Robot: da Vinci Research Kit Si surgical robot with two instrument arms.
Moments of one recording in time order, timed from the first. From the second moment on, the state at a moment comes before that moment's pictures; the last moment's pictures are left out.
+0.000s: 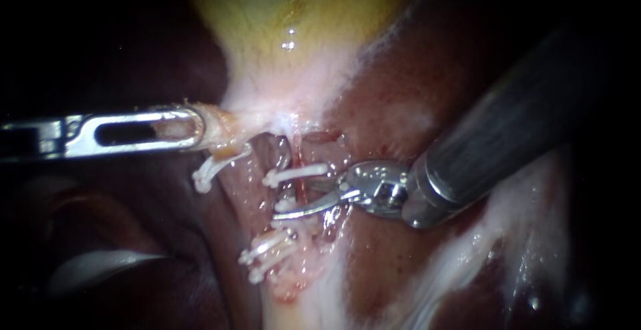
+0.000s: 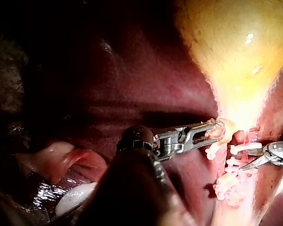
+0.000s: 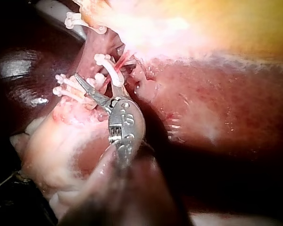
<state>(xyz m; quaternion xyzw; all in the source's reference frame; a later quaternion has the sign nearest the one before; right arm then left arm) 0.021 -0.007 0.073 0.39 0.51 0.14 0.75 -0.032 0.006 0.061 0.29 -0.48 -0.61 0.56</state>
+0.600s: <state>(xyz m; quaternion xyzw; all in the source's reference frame) 0.023 -0.007 0.073 0.40 0.52 0.14 0.74 -0.032 0.006 0.061 0.29 -0.48 -0.61 0.56</state>
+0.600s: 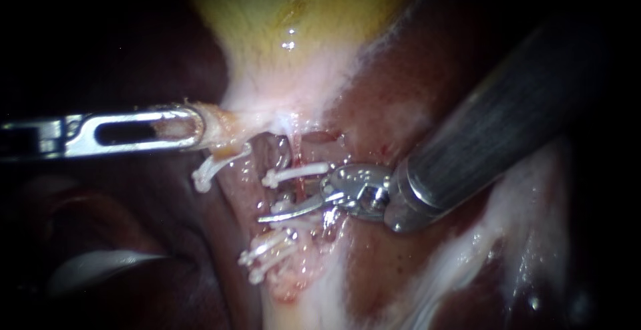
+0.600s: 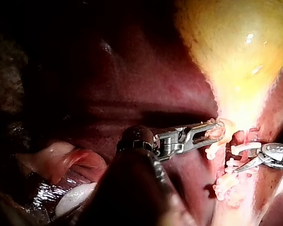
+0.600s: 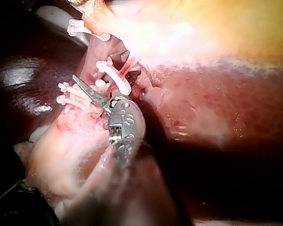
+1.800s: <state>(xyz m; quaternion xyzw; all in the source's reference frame) 0.023 -0.007 0.070 0.45 0.56 0.13 0.68 -0.031 0.006 0.062 0.29 -0.48 -0.60 0.57</state>
